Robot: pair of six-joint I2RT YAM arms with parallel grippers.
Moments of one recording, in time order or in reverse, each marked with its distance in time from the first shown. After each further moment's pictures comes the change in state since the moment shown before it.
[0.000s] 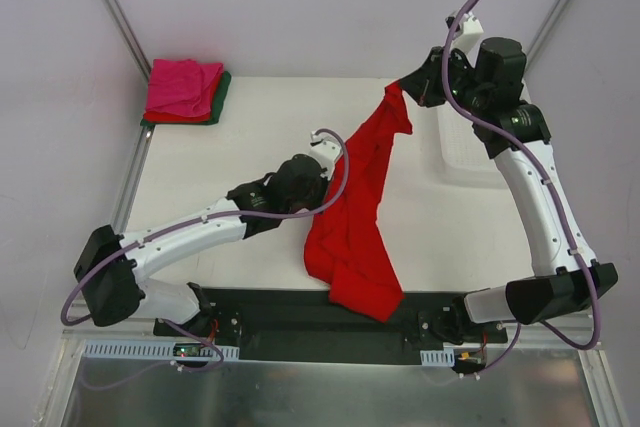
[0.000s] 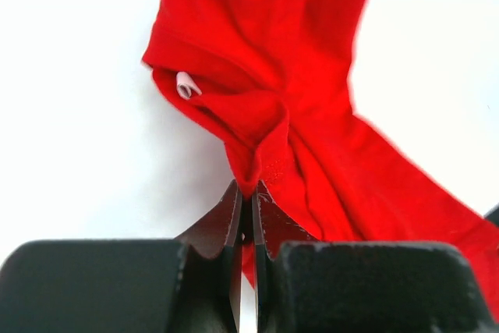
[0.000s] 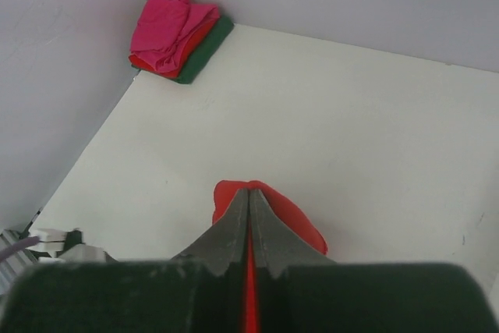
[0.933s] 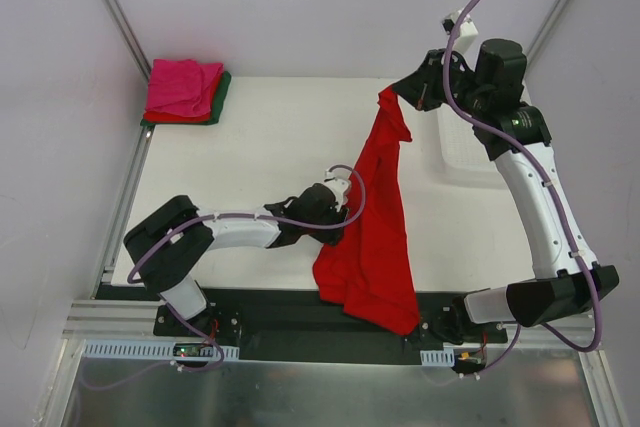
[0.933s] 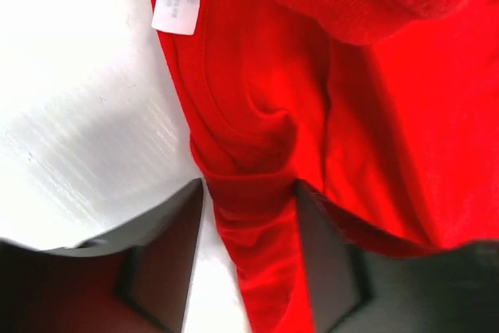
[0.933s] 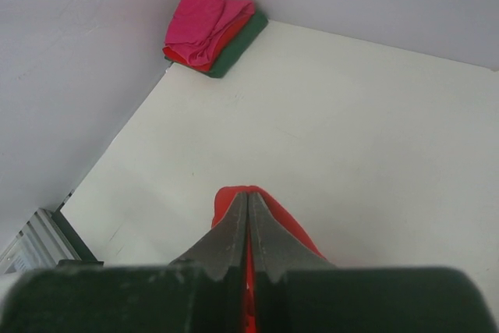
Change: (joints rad) left arm 0.003 0.282 -0.199 0.309 0.203 -0.132; right arm 0.005 -0.006 0.004 0.004 -0.089 0.018
